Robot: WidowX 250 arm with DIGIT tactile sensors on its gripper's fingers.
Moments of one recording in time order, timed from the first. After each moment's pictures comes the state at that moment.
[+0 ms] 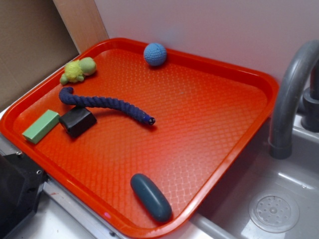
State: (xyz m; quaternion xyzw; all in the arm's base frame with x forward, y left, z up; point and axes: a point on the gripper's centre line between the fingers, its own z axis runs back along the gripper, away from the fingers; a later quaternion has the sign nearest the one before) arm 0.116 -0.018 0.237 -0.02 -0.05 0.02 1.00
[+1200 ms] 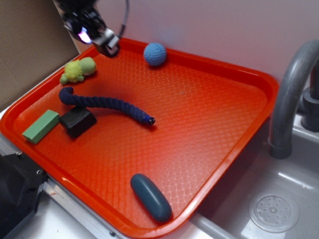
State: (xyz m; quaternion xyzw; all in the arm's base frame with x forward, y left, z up) arm 0.278 0.046 0.092 0.01 -0.10 -0.02 0.99
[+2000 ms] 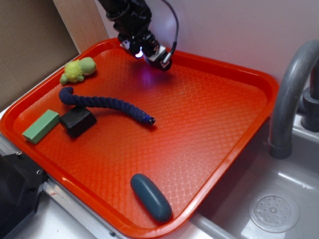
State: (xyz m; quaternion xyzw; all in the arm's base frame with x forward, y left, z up) arm 0.345 0.024 0.044 -0.01 -0.15 -0.02 0.99
